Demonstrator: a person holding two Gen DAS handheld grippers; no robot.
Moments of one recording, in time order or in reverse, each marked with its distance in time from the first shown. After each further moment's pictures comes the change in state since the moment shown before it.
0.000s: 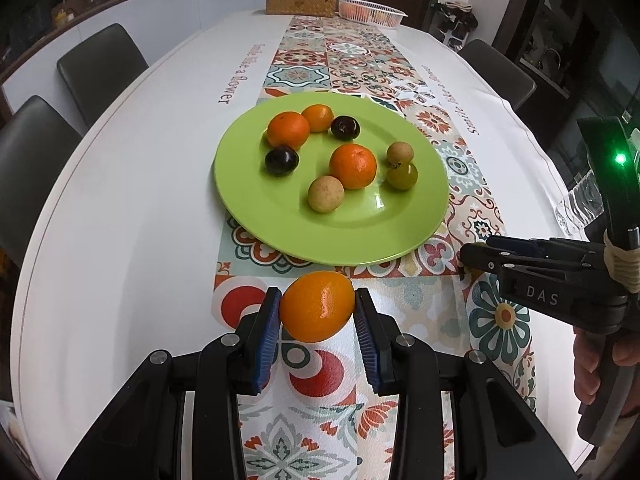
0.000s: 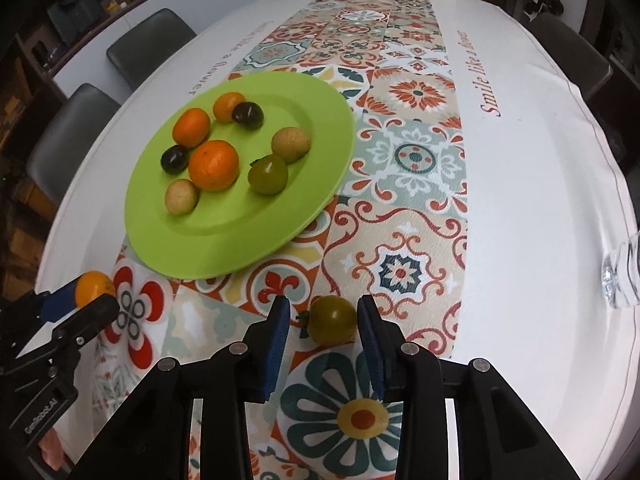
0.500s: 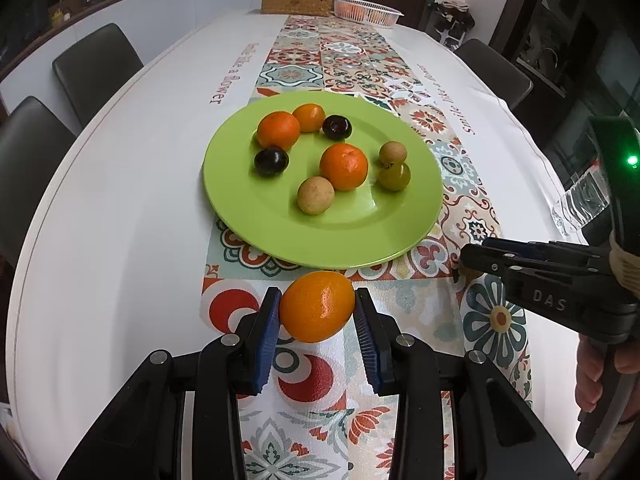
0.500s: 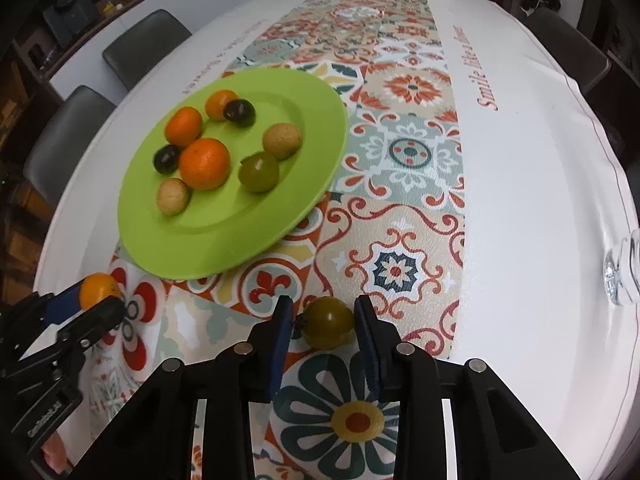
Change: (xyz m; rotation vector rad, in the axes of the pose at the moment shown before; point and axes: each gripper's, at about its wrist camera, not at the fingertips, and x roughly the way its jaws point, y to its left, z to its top) left arm 0.002 -0.006 0.002 0.006 -0.005 -0.013; right arm -0.002 -0.002 0.000 0.014 -0.011 0.024
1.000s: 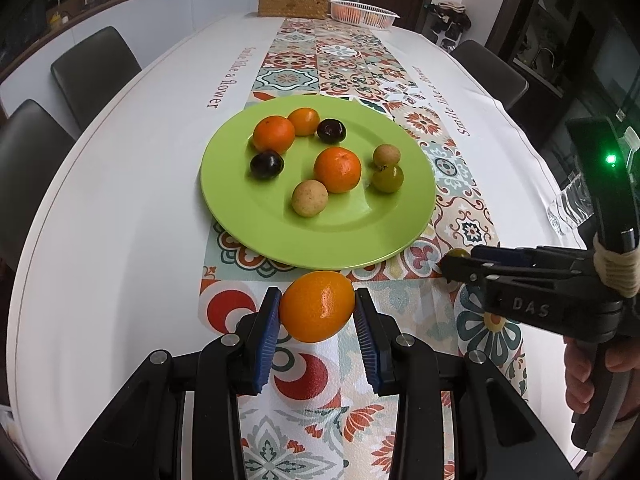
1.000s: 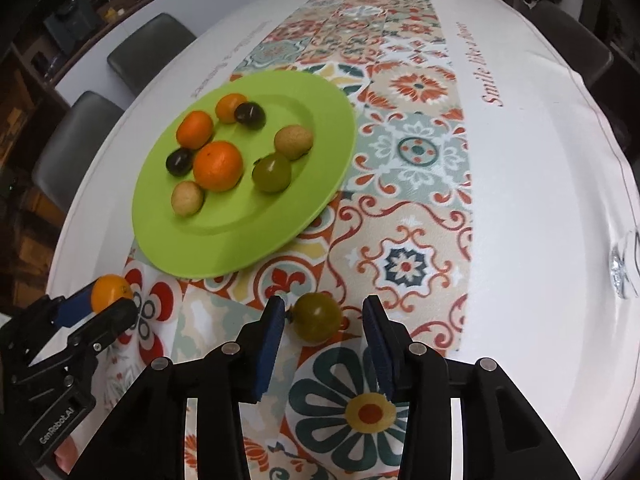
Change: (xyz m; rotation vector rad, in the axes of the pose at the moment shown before) left arm -0.003 -0.002 0.001 0.003 -0.004 -0.004; right arm 0.004 0.001 0.000 0.013 0.040 0.033
